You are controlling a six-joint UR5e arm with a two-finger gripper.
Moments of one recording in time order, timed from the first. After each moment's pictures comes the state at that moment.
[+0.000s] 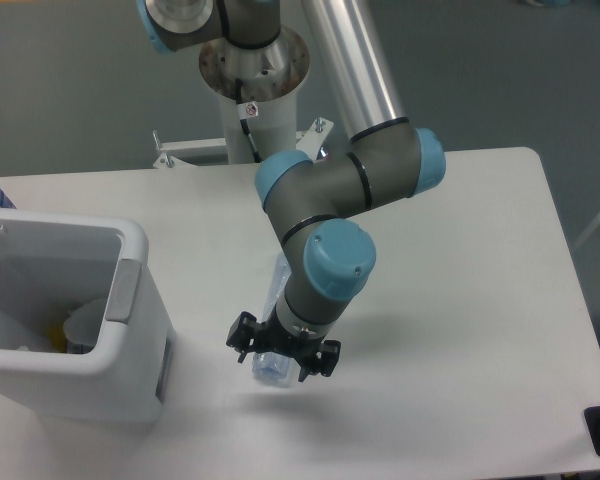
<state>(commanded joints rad) 2.34 -2.12 -1.48 -1.18 1.29 0.63</state>
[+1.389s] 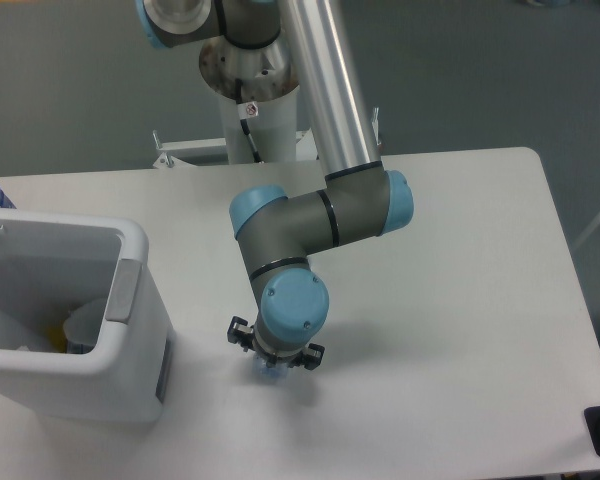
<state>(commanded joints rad) 2.28 -2.20 -1.46 -1.20 1.47 0.62</state>
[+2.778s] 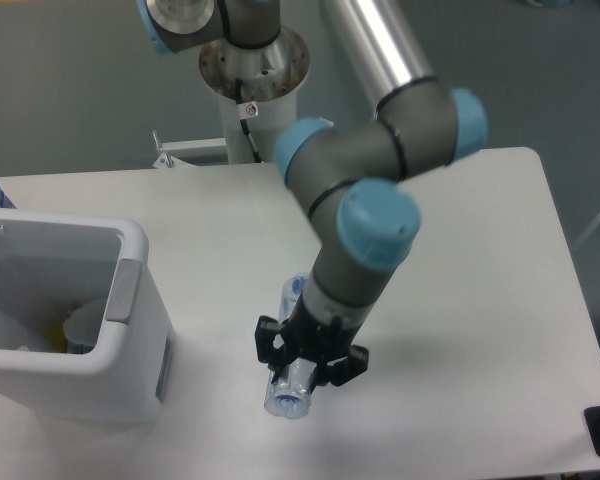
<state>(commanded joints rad) 2.45 -2.02 -1.21 -1.16 0.99 0.52</state>
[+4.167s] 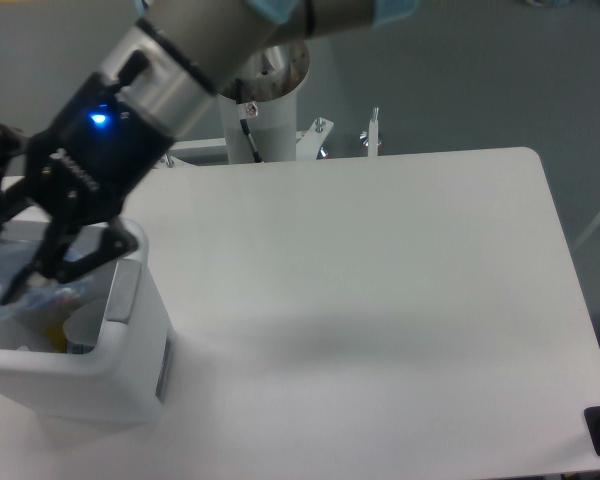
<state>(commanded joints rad) 2.21 -1.86 -1.26 -0.82 0.62 0.39</state>
